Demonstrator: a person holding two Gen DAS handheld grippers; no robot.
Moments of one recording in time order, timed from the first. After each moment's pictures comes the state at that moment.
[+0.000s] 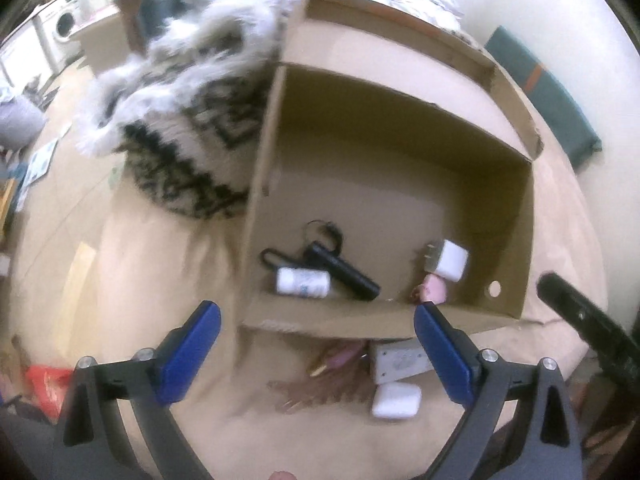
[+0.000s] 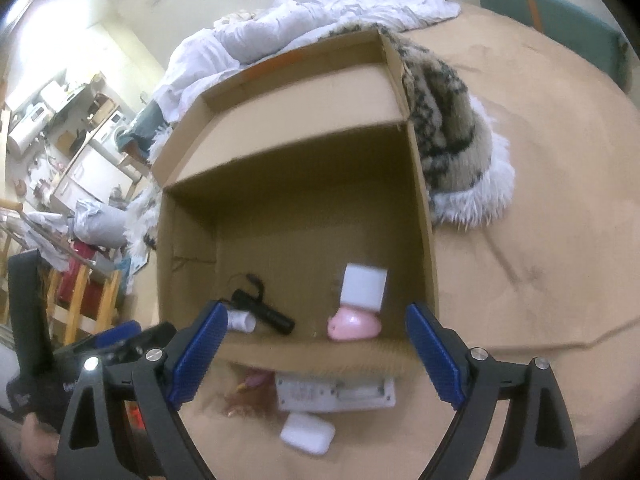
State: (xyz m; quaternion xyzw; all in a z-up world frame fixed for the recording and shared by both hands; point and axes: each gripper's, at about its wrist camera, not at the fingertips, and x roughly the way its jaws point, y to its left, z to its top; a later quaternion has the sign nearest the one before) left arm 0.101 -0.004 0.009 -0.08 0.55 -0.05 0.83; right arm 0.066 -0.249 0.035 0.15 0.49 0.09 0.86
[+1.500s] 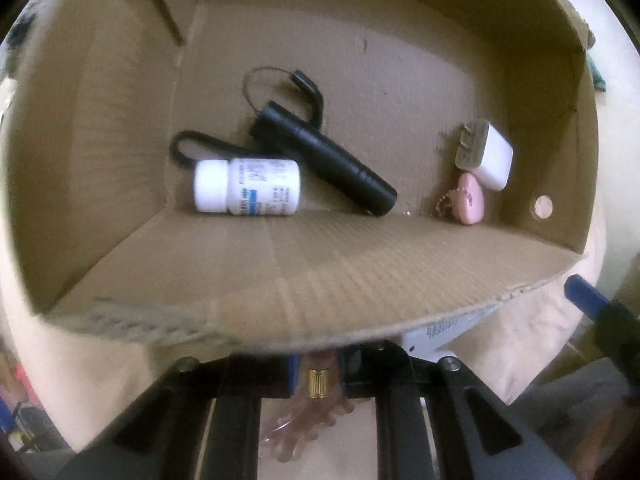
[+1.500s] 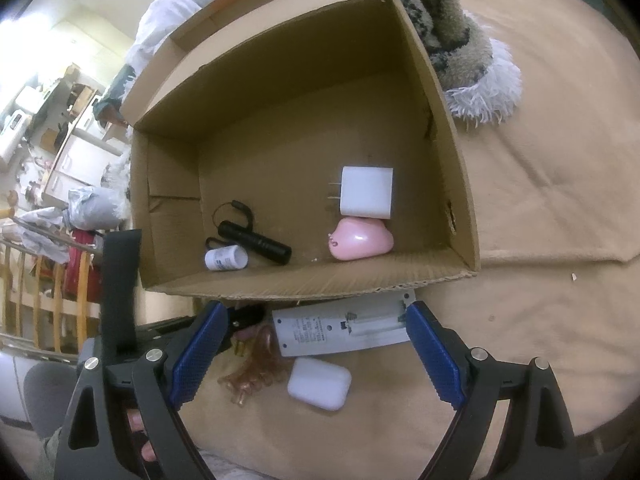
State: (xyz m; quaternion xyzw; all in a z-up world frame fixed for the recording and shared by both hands) left arm 0.108 -0.046 -0.107 -0.08 0.67 -0.12 0.73; right arm 0.054 -0.234 -0.019 0.19 0.57 0.08 0.80
